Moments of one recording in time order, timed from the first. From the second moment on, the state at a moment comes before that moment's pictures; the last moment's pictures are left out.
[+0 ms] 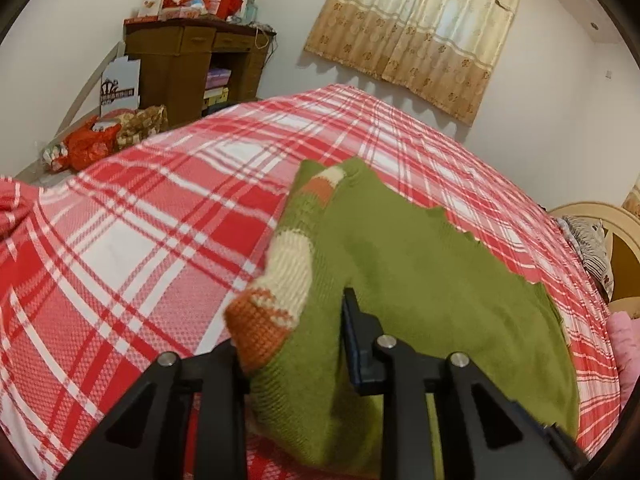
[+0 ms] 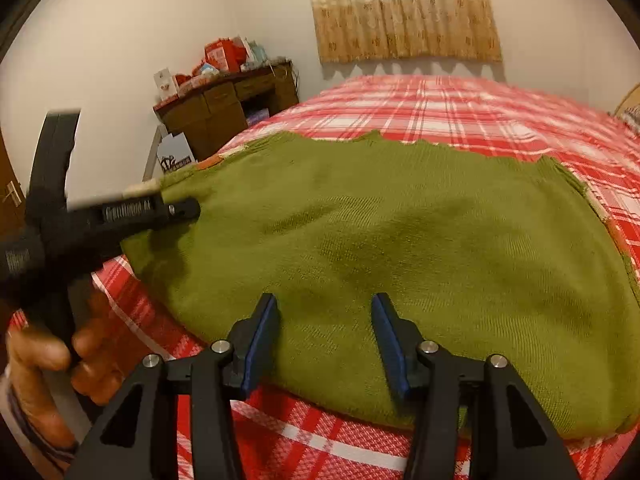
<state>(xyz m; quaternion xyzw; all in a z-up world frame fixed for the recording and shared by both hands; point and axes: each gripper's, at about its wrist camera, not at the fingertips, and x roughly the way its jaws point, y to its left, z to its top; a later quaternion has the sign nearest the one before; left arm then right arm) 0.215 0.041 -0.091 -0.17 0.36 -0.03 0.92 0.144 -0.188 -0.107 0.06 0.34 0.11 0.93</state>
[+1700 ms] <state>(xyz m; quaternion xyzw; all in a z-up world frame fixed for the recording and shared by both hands) 0.199 -0.029 -0.068 -0.10 0.31 -0.24 0.91 0.181 -0.260 -0.108 0.26 0.35 0.16 0.89</state>
